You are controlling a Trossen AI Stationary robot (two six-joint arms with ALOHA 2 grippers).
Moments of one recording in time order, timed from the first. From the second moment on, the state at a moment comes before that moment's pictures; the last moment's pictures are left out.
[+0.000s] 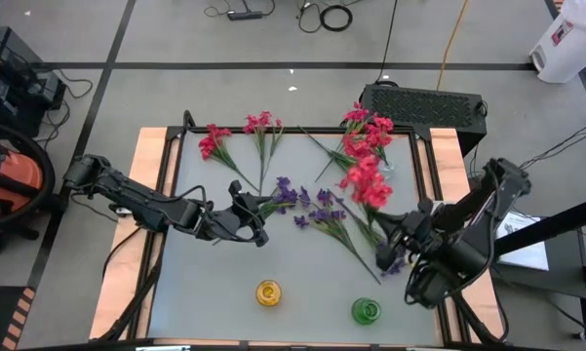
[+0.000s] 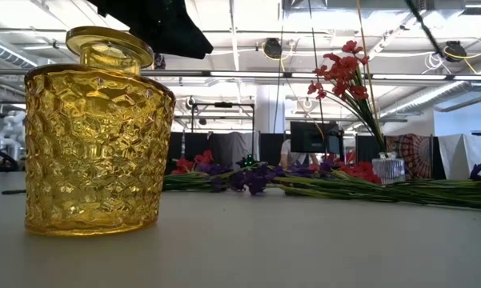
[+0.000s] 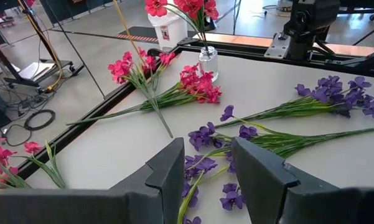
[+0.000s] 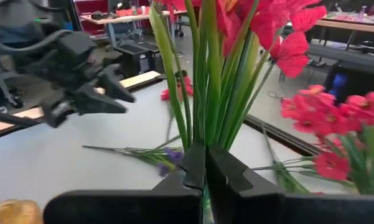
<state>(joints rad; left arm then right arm) -0.32 1.33 0.80 0.07 -0.77 -0.26 0.85 1.41 1.39 -1.57 1.30 1.64</state>
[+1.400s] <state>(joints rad) -0.32 1.33 0.80 0.07 -0.77 -0.26 0.53 0.72 0.81 -1.57 1.57 1.47</state>
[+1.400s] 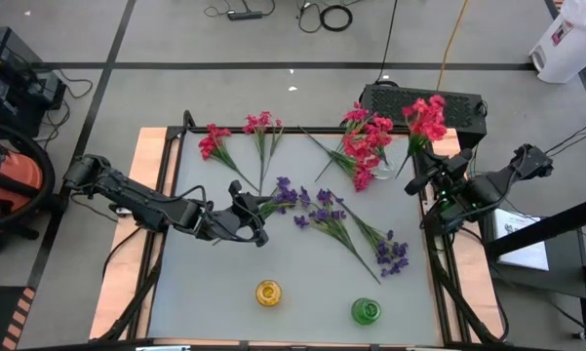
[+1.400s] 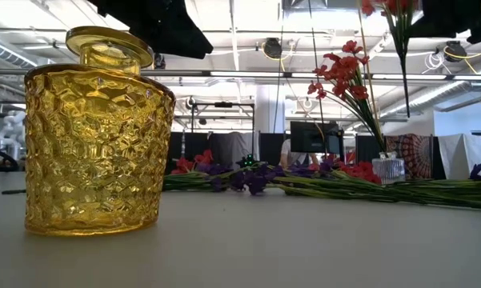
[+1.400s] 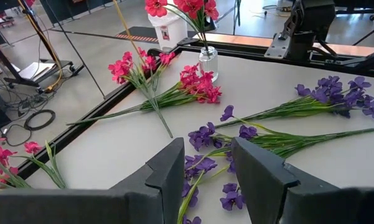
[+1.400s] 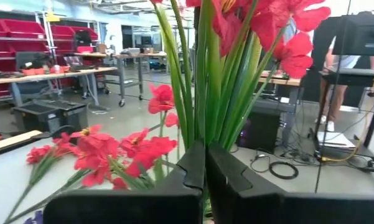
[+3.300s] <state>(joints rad) -0.32 1.33 0.80 0.07 -0.77 -0.26 0.36 0.46 0.77 -1.33 1.57 1.12</state>
